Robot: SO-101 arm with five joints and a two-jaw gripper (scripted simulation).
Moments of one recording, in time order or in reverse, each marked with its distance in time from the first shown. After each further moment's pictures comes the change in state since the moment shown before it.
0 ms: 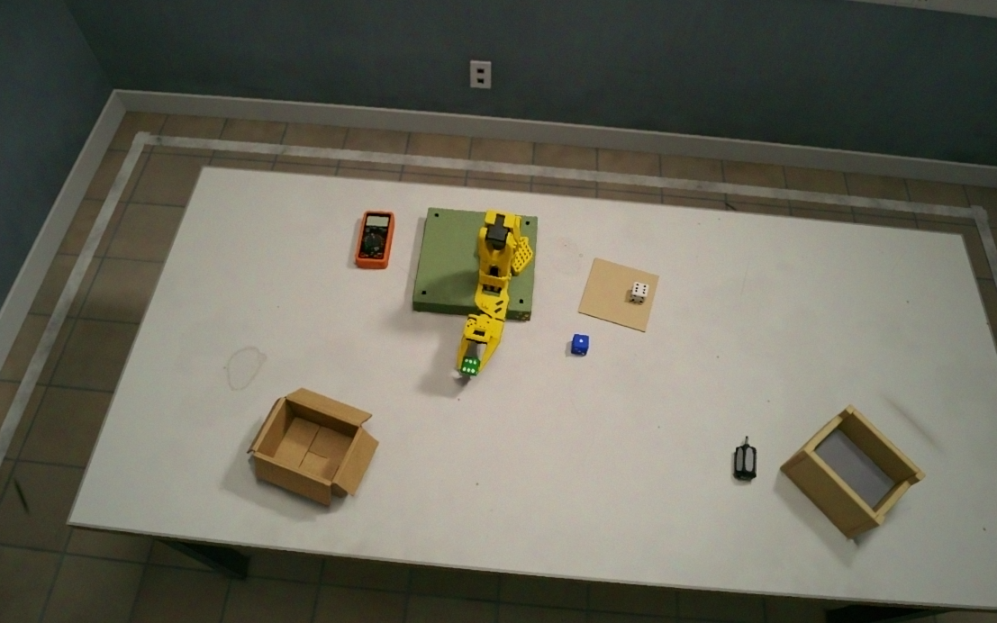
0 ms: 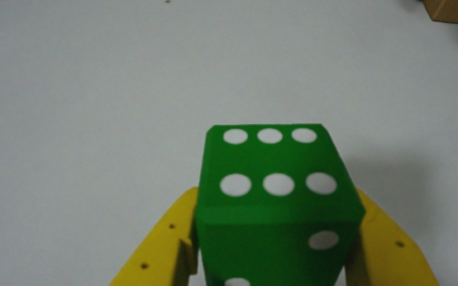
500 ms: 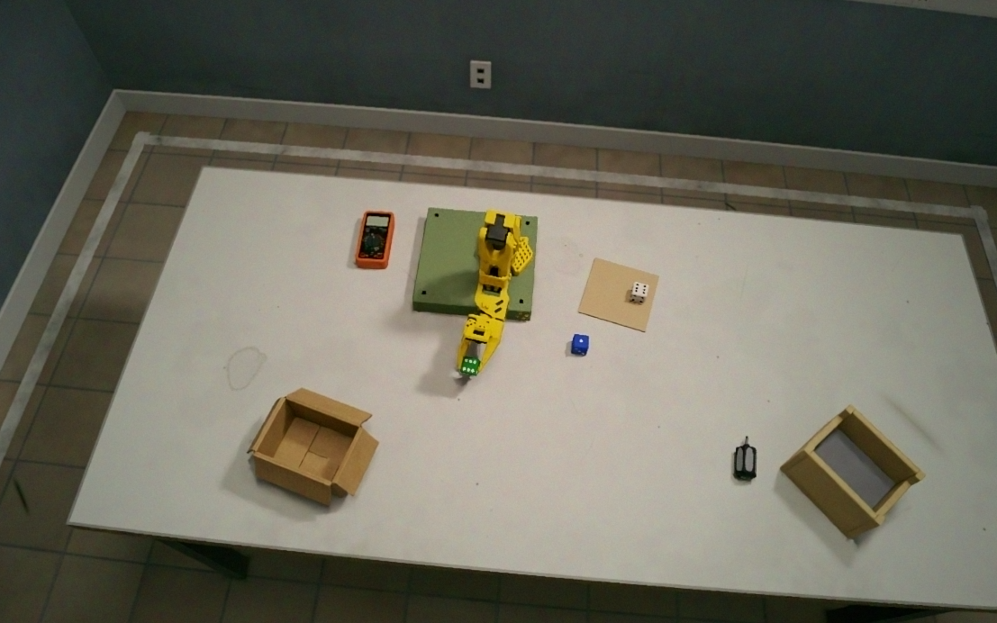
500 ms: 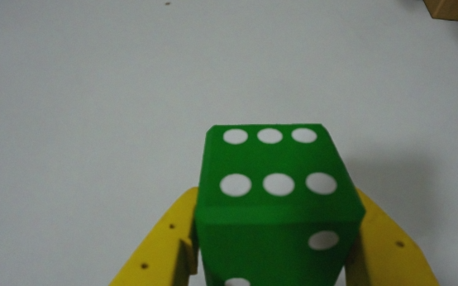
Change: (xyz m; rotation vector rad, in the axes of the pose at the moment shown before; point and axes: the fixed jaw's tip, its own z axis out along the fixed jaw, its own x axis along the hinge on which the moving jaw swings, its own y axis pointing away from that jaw) arm 0.000 0.000 0.000 0.000 -0.003 0.017
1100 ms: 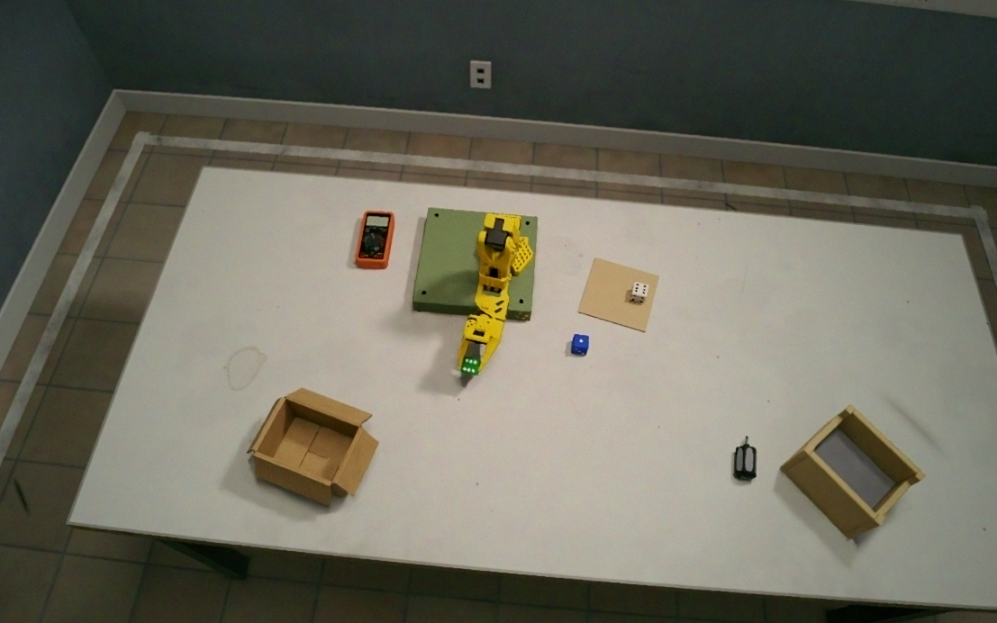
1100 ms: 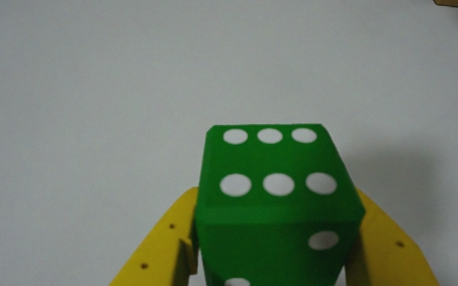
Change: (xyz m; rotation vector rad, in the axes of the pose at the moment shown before) arm 0.007 0.000 0.000 0.000 0.017 0.000
